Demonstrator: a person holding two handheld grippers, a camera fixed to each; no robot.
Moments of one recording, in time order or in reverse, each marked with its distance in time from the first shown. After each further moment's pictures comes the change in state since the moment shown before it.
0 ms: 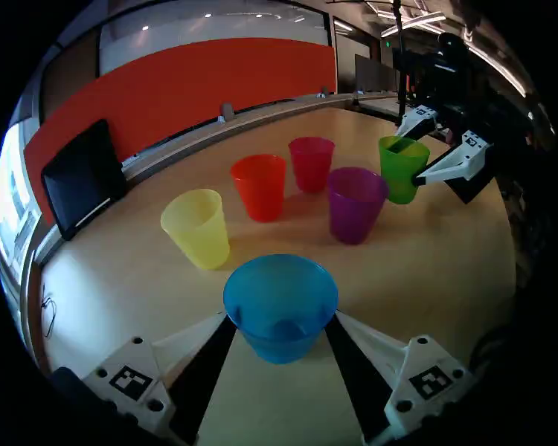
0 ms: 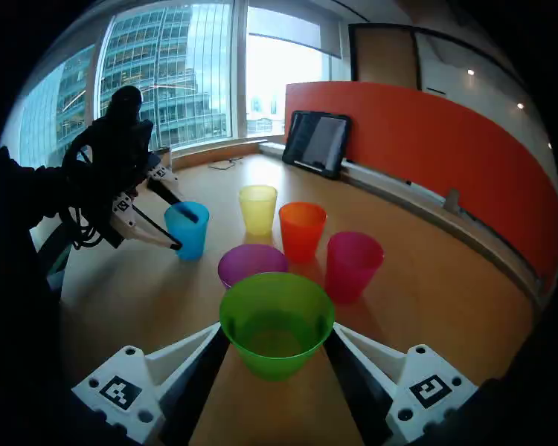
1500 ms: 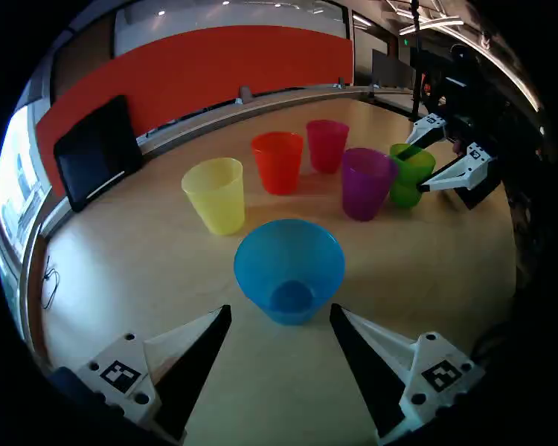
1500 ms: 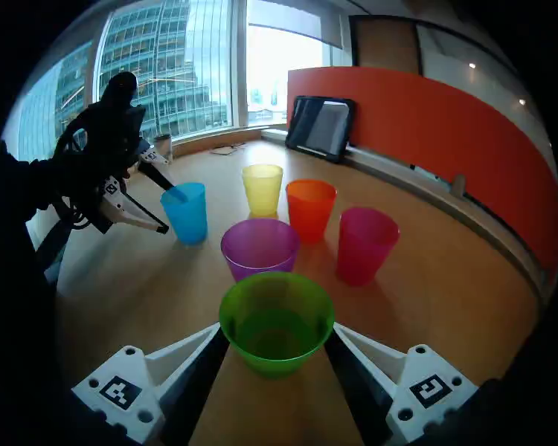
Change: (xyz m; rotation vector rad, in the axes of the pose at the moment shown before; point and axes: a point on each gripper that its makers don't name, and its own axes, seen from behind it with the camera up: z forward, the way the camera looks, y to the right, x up) left arm -0.032 -0.008 -0.020 0.040 -0.060 -0.066; right arm -0.030 -0.009 0.016 0.003 -0.046 0.004
